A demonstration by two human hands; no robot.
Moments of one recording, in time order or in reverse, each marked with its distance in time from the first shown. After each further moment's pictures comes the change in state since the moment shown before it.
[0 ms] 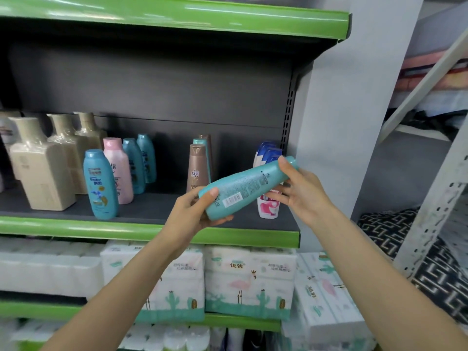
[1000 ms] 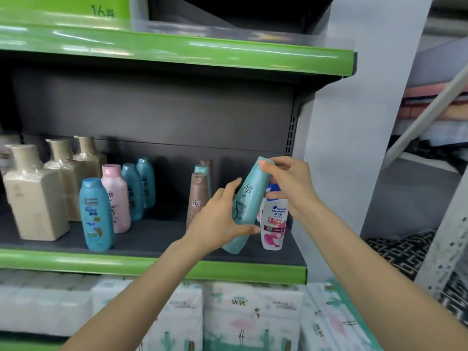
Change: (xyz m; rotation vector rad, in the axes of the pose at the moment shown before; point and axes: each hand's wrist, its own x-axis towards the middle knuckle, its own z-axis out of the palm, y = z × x) left_hand 0.066 0.018 0.021 1.018 -0.054 0.315; right_hand 0.056 -0.035 0.040 -0.312 0.116 -0.247
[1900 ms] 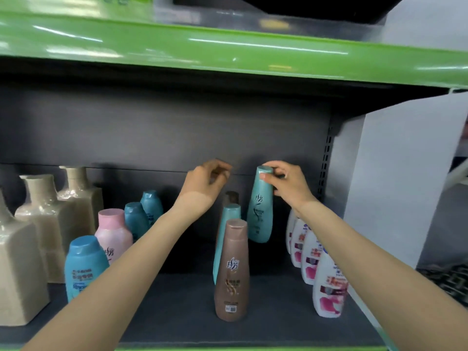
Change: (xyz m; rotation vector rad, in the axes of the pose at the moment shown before) left_hand 0.156 -0.110 -0.088 -0.139 0.266 0.075; right_hand 0.156 0.049 0.090 -0.276 -0.038 -0.202
